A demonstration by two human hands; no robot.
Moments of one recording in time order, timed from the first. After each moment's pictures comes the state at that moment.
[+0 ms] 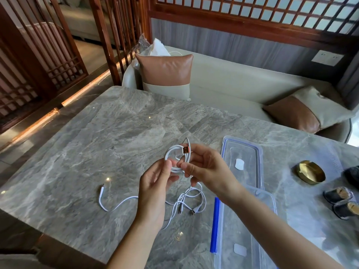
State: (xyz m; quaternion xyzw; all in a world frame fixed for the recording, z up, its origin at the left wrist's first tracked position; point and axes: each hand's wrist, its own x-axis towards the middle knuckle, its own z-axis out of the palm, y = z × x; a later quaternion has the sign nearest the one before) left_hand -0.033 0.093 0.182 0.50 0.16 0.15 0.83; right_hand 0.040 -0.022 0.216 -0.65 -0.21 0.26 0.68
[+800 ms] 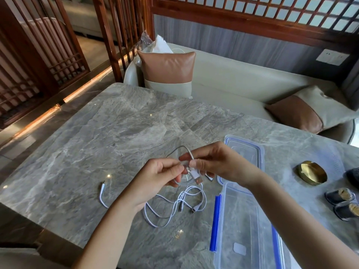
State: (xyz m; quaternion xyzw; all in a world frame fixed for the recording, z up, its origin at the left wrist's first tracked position) left_hand -0.019 0.129 0.195 0.67 0.02 -0.06 0.74; right_hand 0.071 -0.041 0.231 -0.74 -0.33 0.30 0.50
